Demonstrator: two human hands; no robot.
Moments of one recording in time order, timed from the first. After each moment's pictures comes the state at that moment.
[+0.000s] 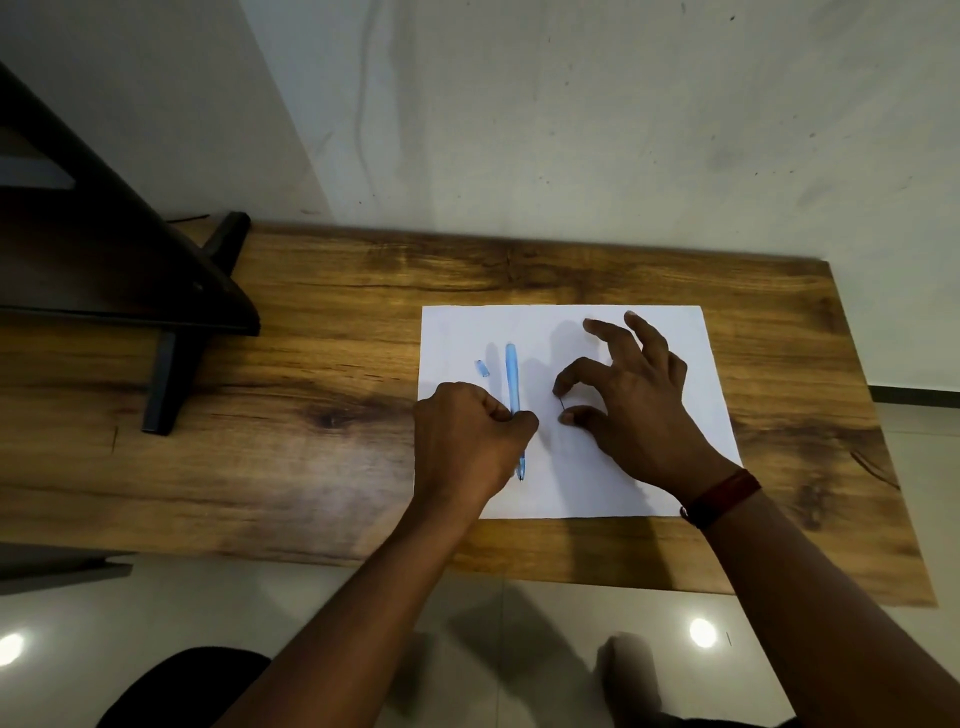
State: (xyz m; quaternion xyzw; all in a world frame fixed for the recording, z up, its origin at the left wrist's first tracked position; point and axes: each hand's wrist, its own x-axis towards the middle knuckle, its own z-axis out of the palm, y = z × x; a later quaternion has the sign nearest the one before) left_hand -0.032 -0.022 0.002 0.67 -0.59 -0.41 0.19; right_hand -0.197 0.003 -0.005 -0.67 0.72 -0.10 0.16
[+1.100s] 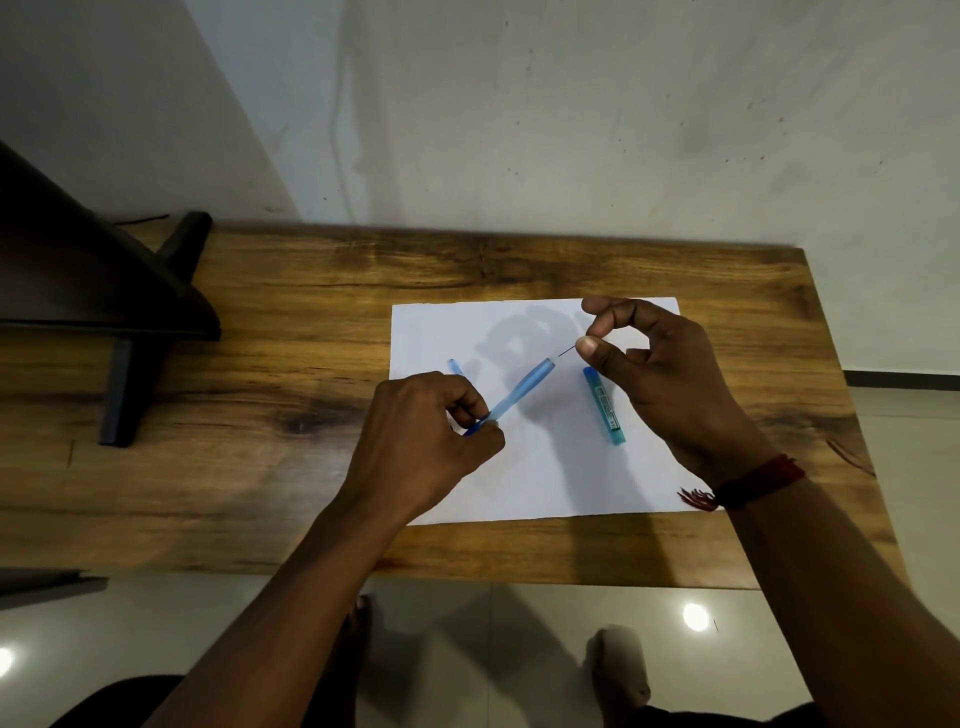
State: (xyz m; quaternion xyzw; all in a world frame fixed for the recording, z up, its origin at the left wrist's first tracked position) left_hand -0.004 -0.029 0.015 0.53 -0.76 -0.33 0.19; right_hand -0.221 0.002 0.024 -0.45 0.69 -0.43 0.37
